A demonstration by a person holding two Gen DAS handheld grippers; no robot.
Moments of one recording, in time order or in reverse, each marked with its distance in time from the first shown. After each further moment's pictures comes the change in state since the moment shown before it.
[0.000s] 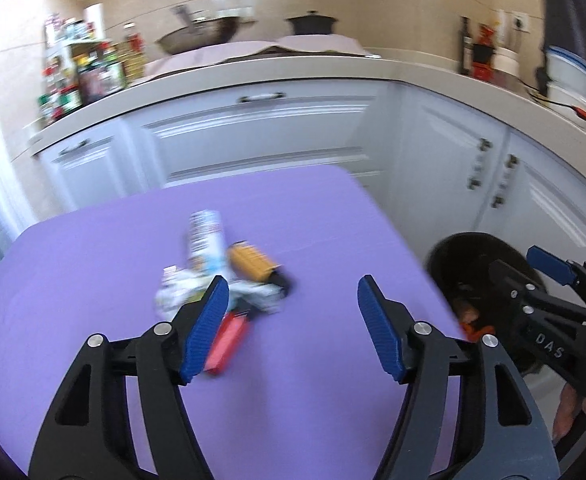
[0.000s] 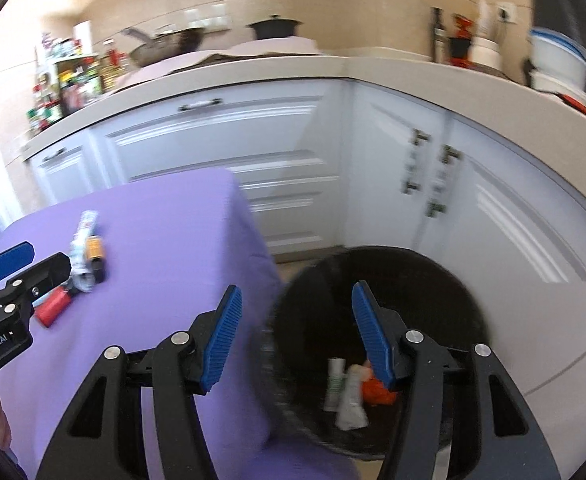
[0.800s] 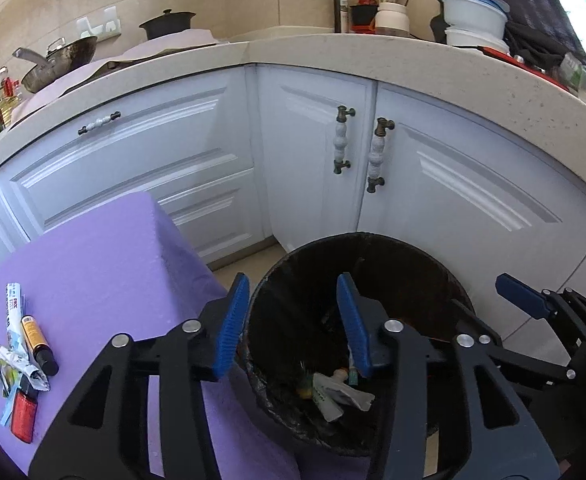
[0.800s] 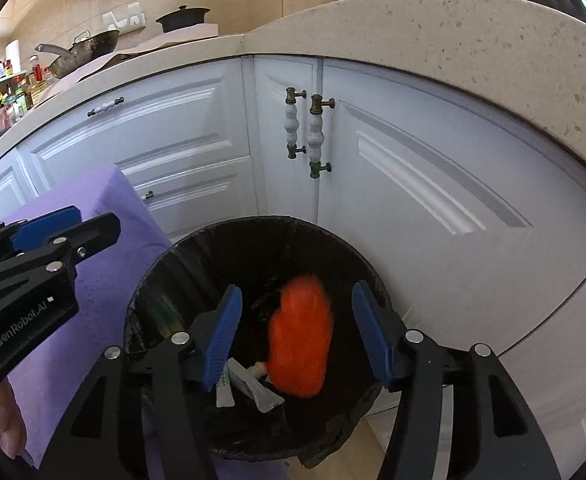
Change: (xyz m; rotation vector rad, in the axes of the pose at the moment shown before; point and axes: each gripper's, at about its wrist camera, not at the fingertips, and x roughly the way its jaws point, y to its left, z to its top) left arm 0.063 -0.194 0.026 0.215 0.012 -0.300; right arm 0.008 -0.122 -0.032 0.164 0.052 -0.229
